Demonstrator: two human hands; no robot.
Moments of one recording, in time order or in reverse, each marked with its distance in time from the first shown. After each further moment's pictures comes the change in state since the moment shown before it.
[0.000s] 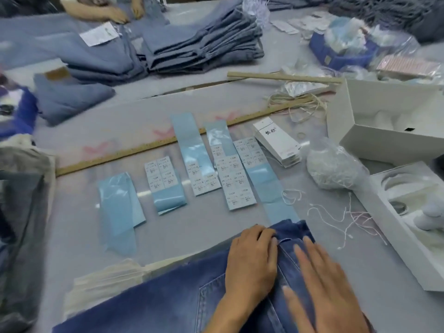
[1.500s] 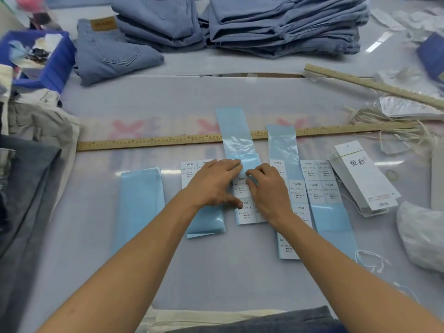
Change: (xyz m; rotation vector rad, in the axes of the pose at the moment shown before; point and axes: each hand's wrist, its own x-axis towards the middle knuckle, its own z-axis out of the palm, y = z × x) left_hand 0.212 -0.261 -0.100 0.422 -0.216 0.010; right_hand 0.345 -0.042 0.221 0.064 -0.013 -0.264
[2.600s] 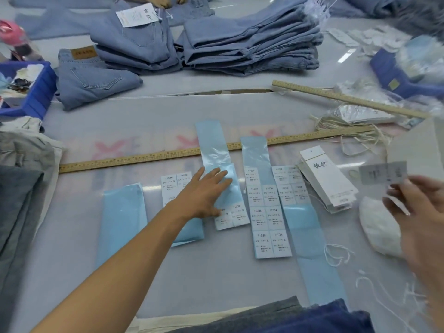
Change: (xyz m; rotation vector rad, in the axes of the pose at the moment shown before) left_hand -0.002 0.035 -0.020 0.173 -0.139 0.082; right_hand -0.111 0.117 -0.231 0.934 0.515 0.616
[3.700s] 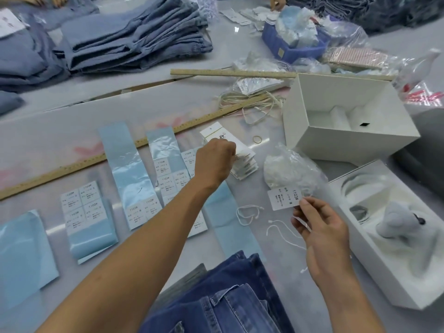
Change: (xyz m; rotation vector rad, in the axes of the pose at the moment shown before) left_hand 0.119 0.238 -0.056 -0.197 0.539 0.027; right_hand -0.093 0.041 -0.075 0.282 0.278 0.238
